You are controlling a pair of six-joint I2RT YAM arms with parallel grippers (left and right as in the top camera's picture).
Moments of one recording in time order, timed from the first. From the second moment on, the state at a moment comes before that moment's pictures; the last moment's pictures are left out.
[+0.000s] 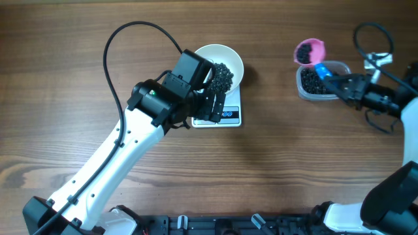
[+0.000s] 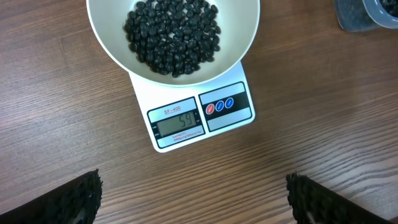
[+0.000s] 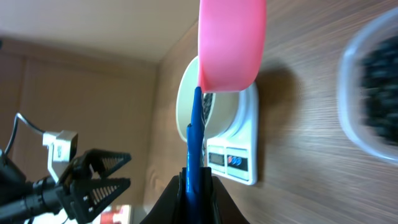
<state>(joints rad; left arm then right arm) -0.59 1.48 1.39 -0.99 -0.02 -0.30 -0.49 1.59 1.18 -0.94 -1.21 -0.10</state>
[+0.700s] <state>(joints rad) -0.59 1.48 1.39 -0.99 -0.02 -0.30 0.07 1.59 1.17 -0.59 -0.99 0.19</state>
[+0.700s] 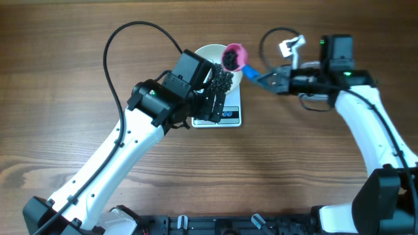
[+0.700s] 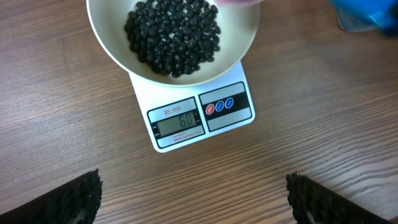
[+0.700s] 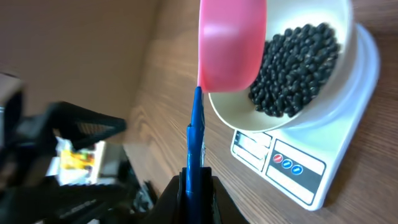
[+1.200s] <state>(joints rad) -0.59 1.48 1.39 -0.99 -0.02 -0.30 0.27 1.54 1.17 -0.49 -0.60 0.05</state>
